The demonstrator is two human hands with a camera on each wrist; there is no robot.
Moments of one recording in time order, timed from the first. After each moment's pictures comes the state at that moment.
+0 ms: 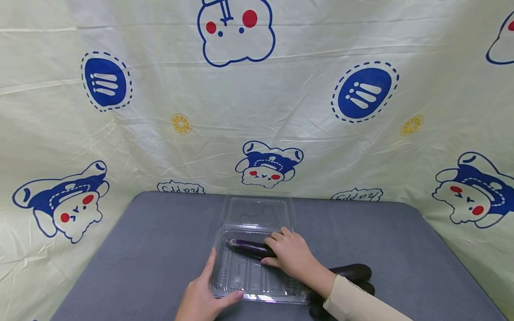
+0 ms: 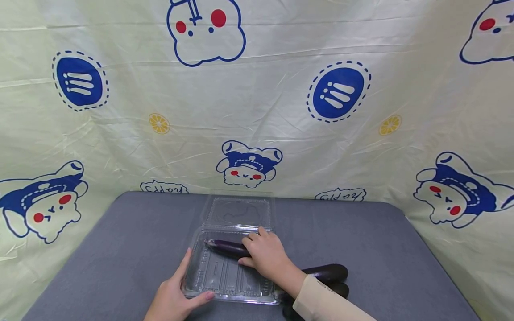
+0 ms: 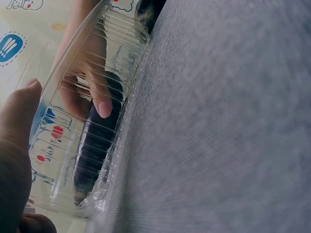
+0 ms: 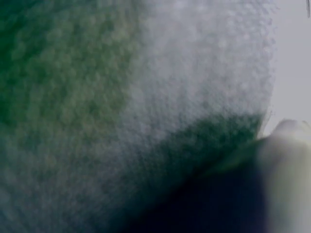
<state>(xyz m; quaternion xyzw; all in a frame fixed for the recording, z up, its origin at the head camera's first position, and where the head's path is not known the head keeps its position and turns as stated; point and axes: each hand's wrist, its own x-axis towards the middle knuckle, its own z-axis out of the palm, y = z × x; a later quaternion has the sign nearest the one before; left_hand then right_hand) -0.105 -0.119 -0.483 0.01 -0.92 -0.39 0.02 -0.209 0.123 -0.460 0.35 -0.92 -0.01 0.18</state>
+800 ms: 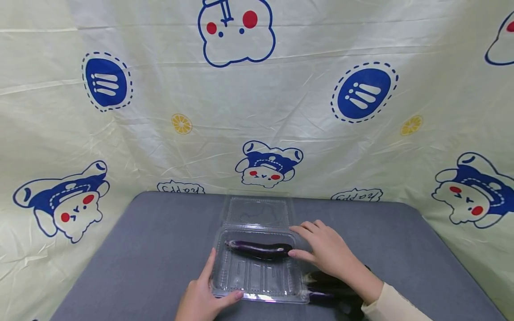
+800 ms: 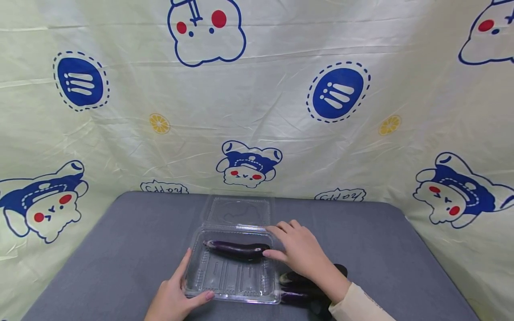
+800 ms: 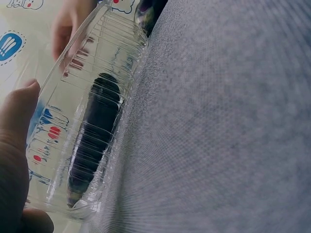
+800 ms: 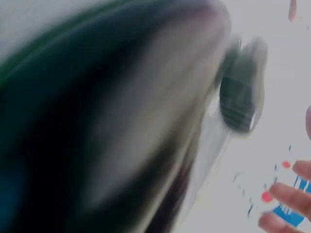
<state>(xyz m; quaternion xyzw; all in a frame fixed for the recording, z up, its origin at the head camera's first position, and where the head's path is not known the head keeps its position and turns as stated) -0.105 -0.121 -0.484 0.02 -0.92 -0.40 0.01 -0.196 0.189 -0.419 0.28 -0.95 0.06 0.12</state>
